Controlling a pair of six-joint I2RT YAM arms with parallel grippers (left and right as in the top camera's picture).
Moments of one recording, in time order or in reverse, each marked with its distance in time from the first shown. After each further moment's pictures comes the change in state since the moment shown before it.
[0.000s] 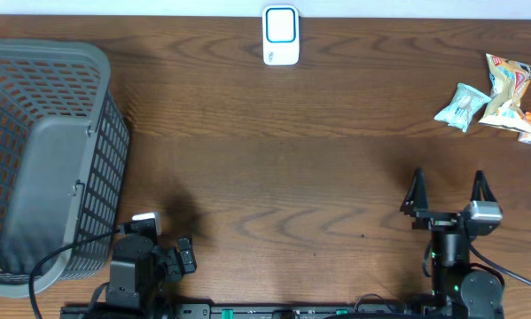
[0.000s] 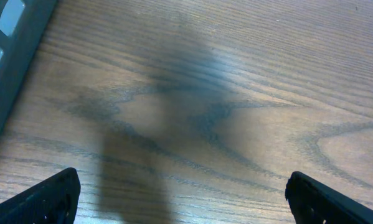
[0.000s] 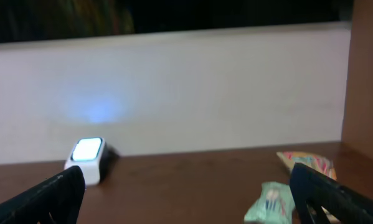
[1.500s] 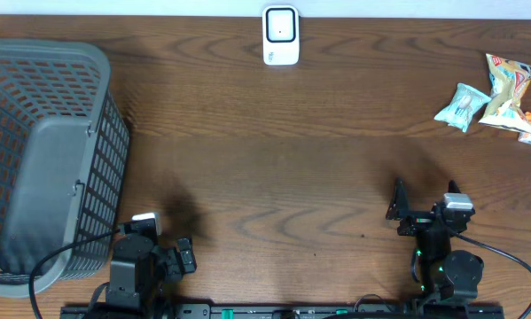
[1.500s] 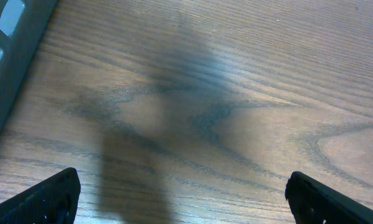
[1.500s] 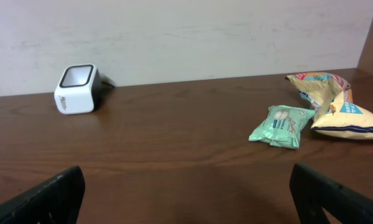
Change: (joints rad) left arm 0.000 0.000 0.000 0.000 0.000 0.000; right arm 0.019 -0.003 -0.109 -0.143 0.000 0.000
